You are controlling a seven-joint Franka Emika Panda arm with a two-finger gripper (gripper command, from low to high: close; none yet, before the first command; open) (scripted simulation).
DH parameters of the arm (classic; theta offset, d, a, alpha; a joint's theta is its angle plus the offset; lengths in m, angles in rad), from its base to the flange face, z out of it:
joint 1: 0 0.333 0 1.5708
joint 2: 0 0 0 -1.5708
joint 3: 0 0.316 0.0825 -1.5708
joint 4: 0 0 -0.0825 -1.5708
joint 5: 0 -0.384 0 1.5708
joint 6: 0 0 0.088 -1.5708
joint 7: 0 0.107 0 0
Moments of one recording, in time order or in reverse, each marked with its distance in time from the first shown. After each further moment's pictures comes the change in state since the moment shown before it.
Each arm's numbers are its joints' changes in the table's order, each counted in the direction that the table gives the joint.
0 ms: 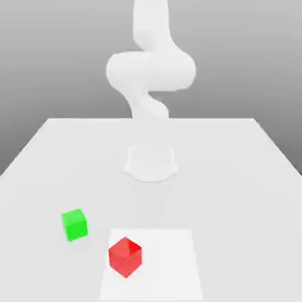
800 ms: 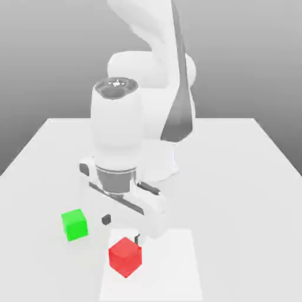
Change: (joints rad) arm -0.172 -0.873 0.048 0.317 0.025 -0.476 0.521
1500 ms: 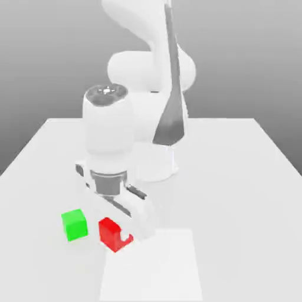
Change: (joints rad) arm -0.107 0.169 -0.051 0.078 -0.031 0.094 0.147
